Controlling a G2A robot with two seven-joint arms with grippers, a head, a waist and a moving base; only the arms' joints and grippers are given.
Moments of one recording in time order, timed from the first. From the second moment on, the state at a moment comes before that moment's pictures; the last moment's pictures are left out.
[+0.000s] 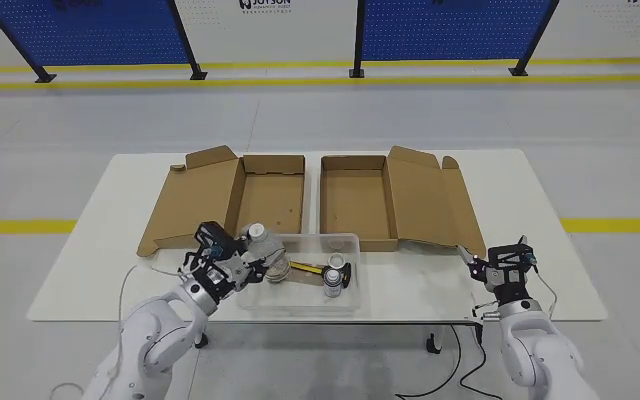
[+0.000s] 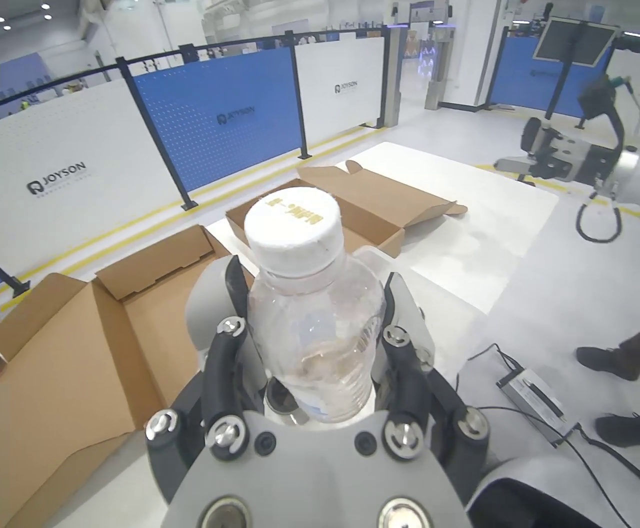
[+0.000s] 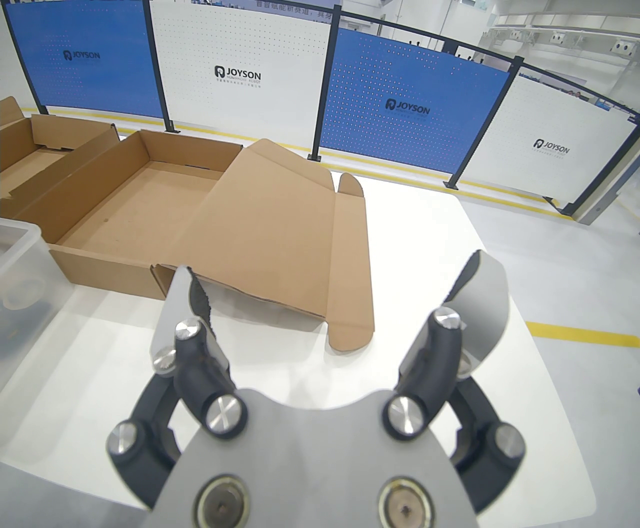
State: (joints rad) left arm 1.59 -1.12 -1.48 -1.93 1.13 -0.47 -0.16; right arm -1.73 -1.15 1.60 -1.80 -1.33 0.00 0.00
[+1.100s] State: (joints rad) left arm 1.06 -1.23 -1.12 -1.32 1.30 -0.02 -0.06; right arm -1.73 -1.15 1.60 -1.80 -1.33 0.00 0.00
